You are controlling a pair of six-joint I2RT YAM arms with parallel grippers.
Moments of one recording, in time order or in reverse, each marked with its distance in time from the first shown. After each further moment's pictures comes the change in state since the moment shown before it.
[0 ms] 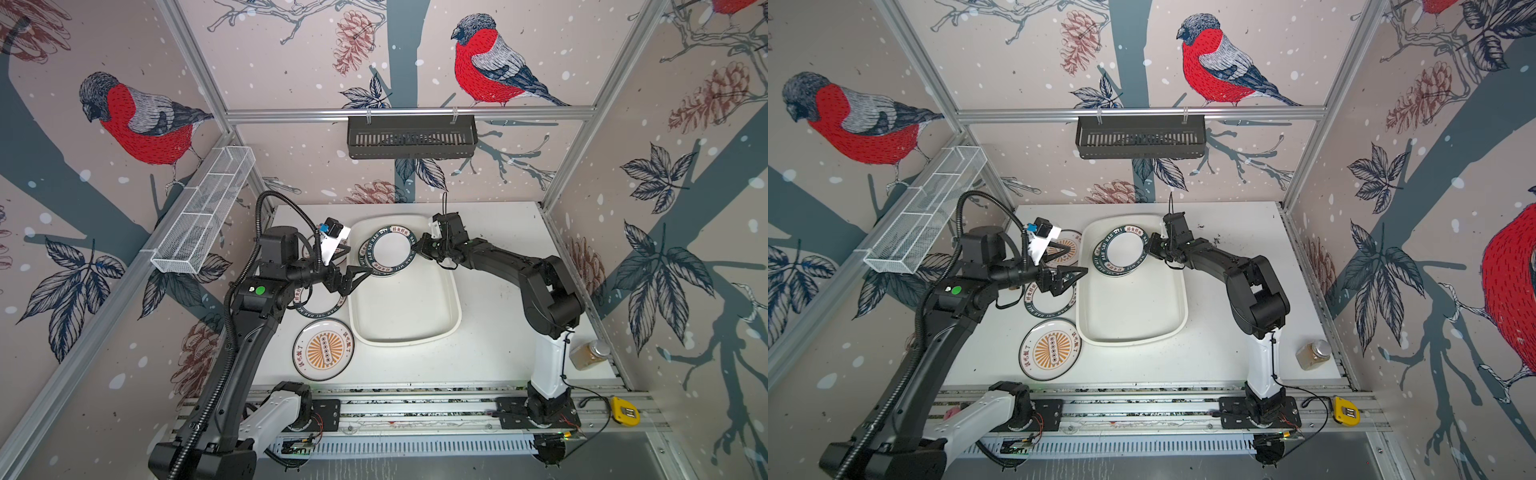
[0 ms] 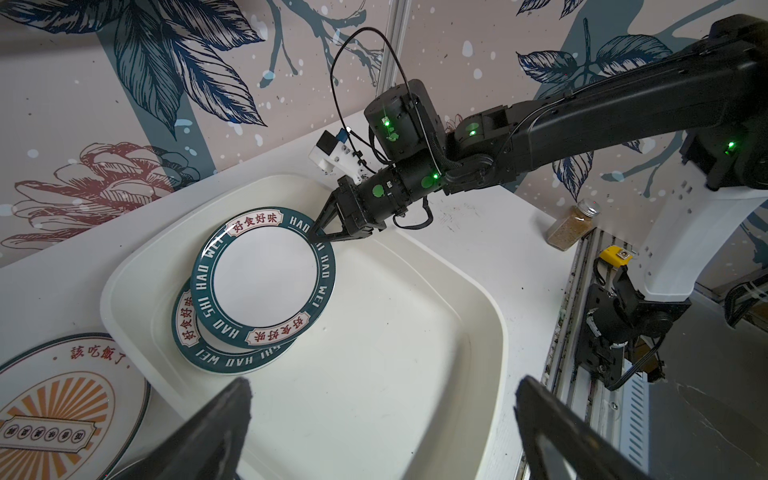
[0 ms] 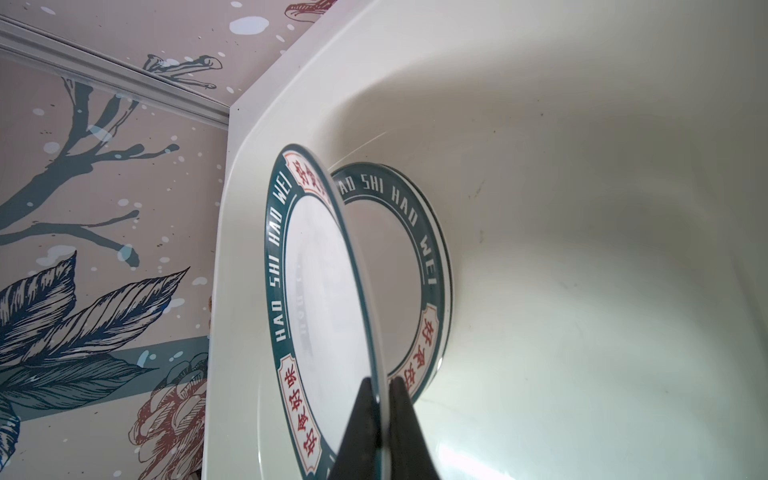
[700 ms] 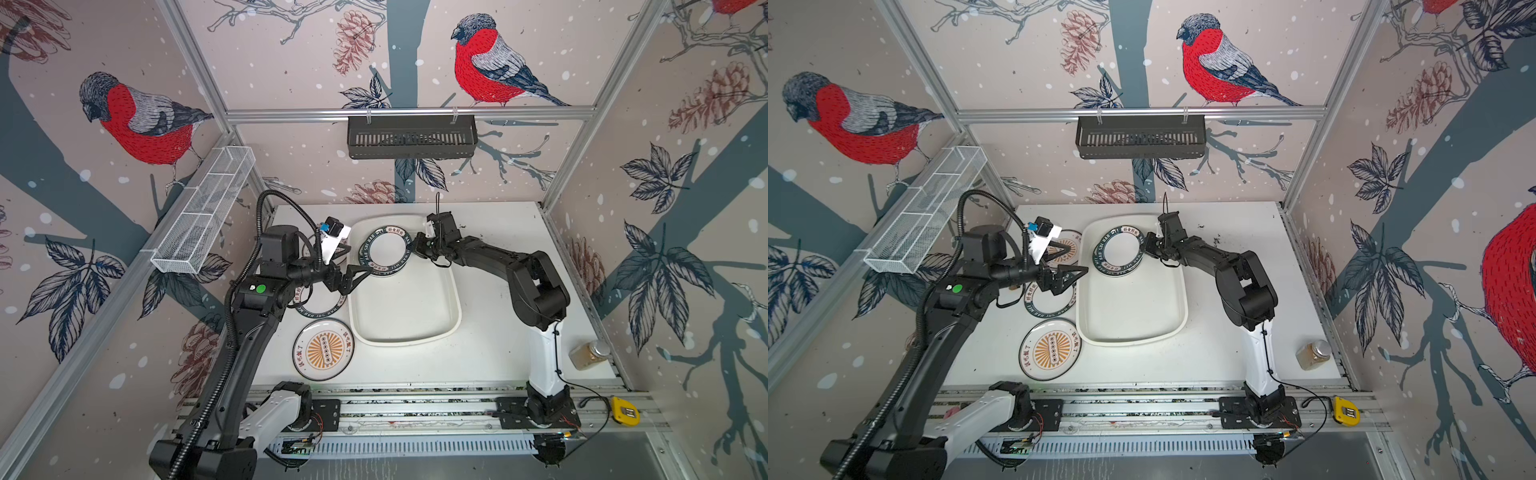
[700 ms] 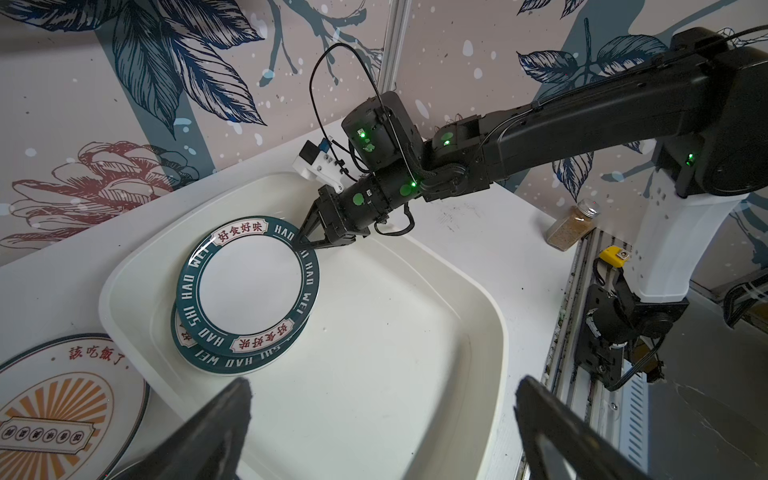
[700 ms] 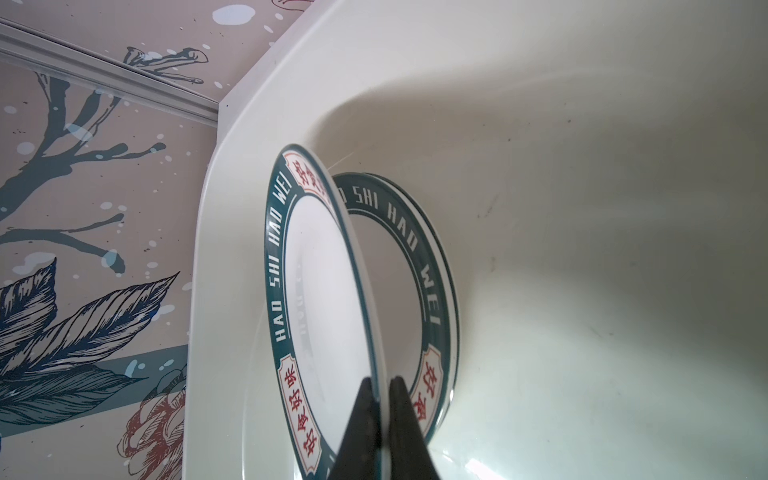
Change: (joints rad) left arm 0.000 0.009 0.006 0.000 0.002 0.000; right arm 0.008 0.101 0.098 -0.011 -0.005 0.000
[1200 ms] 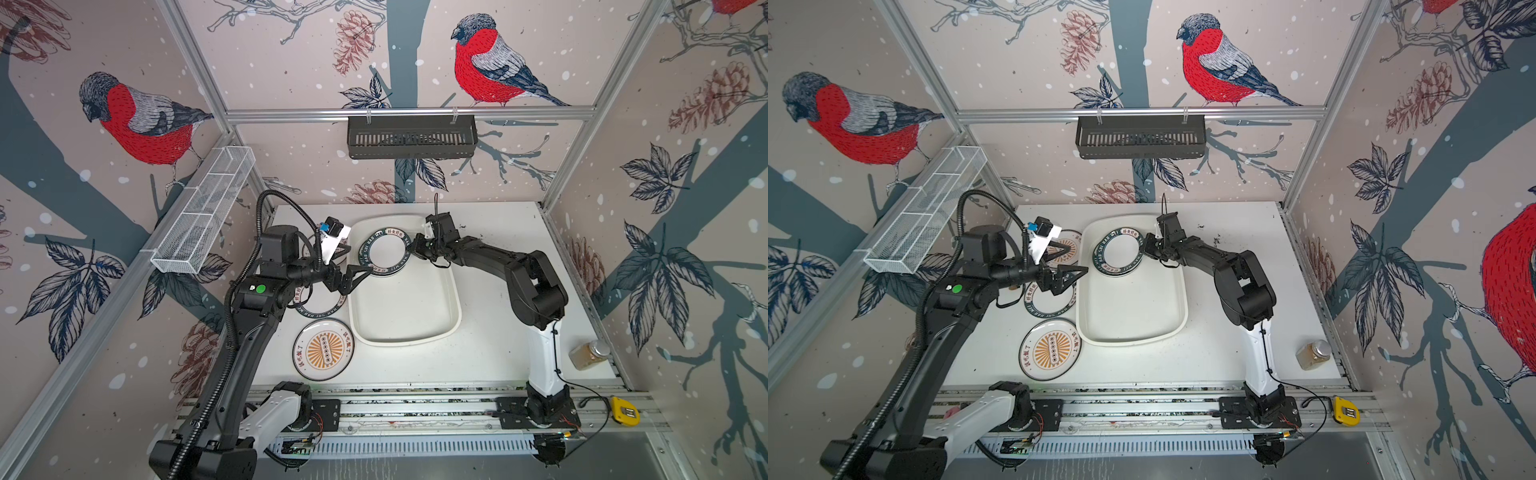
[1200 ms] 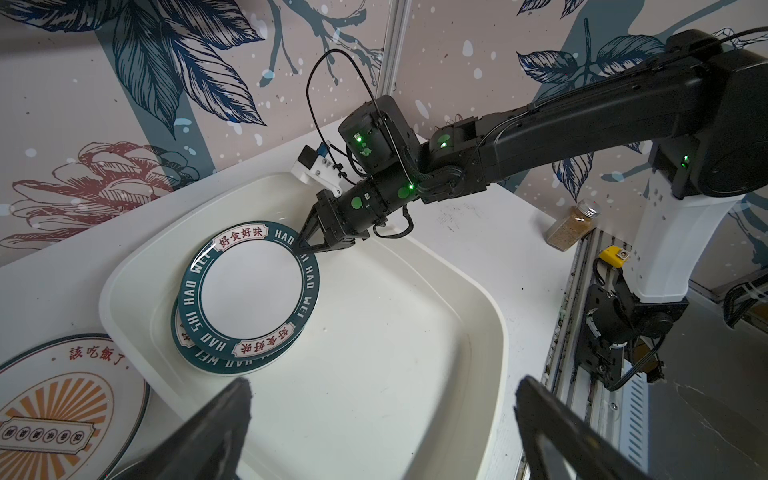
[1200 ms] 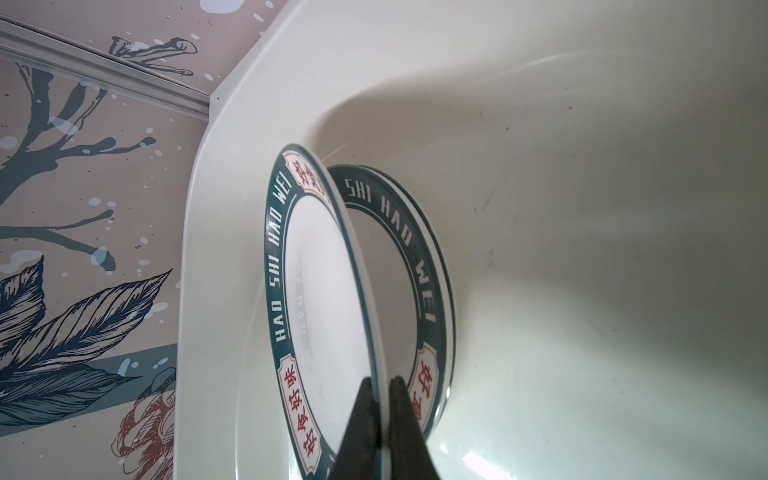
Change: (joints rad) left arm 0.000 -0.002 0.000 0.000 0.000 0.000; right arm 0.003 0.008 0.005 -0.015 0.001 -0.003
